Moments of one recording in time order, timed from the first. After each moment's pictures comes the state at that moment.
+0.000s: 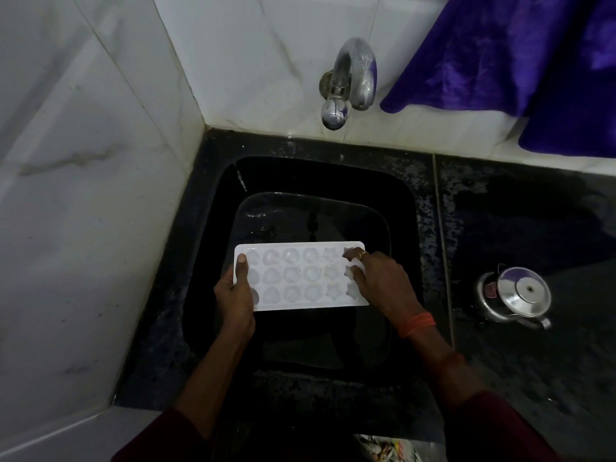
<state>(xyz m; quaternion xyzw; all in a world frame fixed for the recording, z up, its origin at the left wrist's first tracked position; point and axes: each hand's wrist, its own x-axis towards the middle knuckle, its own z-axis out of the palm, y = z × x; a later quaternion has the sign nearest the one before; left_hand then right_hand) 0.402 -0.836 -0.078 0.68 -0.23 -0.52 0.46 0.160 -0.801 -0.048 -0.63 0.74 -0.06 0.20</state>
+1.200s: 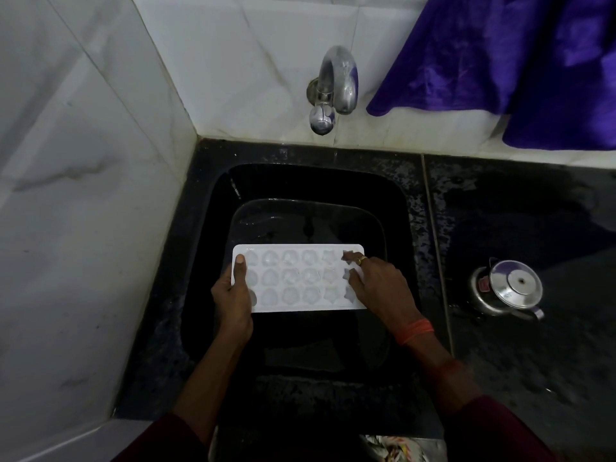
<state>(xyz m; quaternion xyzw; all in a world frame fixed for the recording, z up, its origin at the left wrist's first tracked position) 0.398 -0.838 -0.064 0.66 -0.26 -0.52 0.48 0.161 -0.788 -0.052 -0.63 0.76 -0.09 0.16</state>
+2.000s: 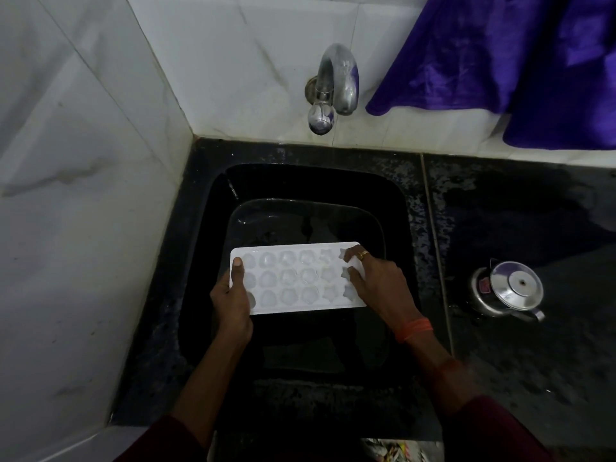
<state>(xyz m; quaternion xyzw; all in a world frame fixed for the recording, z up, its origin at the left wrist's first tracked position) 0.399 -0.843 -0.072 0.67 -0.22 -0.54 0.46 0.159 -0.793 -0.046 -0.61 0.76 -0.14 0.20</state>
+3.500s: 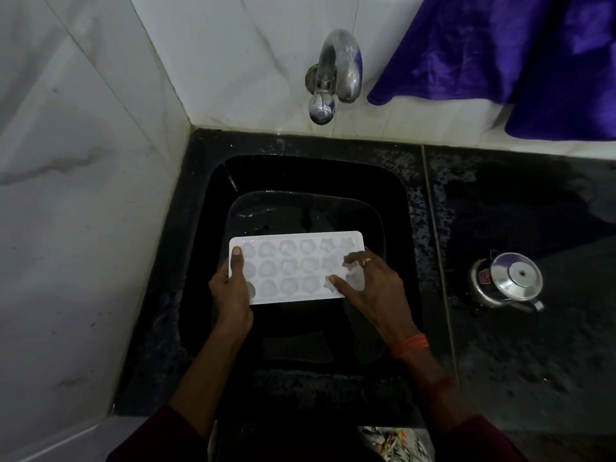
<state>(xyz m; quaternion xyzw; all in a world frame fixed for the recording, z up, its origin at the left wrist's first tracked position) 0.401 -0.845 -0.071 0.66 -0.20 -0.55 0.47 0.180 -0.767 -0.049 -0.55 0.76 -0.27 0.22</state>
